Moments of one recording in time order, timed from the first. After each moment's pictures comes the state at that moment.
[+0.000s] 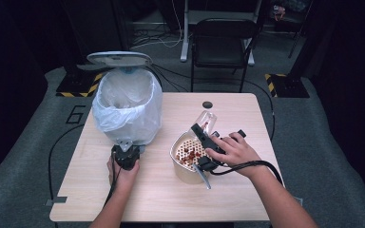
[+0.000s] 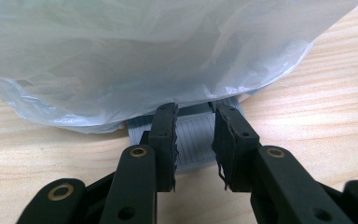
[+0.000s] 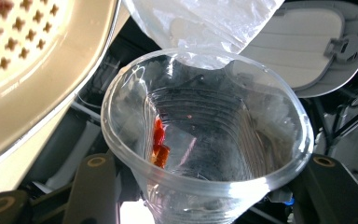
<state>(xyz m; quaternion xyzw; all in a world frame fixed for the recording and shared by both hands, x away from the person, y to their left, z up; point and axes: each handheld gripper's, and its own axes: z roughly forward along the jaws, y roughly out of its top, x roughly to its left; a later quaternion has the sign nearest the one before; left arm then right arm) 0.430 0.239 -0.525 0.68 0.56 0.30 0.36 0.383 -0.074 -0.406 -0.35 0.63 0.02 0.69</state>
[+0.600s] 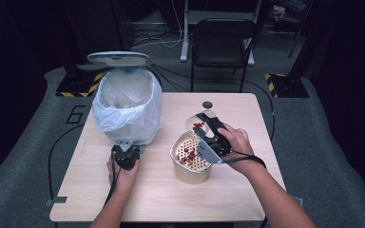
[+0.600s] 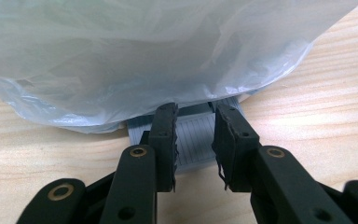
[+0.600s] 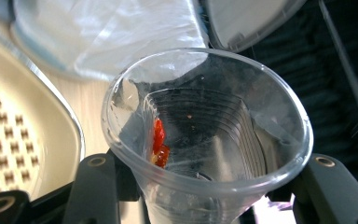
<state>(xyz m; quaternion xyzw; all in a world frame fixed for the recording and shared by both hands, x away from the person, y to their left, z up) 0.430 0.239 -0.525 0.68 0.56 0.30 0.36 0.399 -0.083 -0.364 -0.09 0.75 0.30 0.58</state>
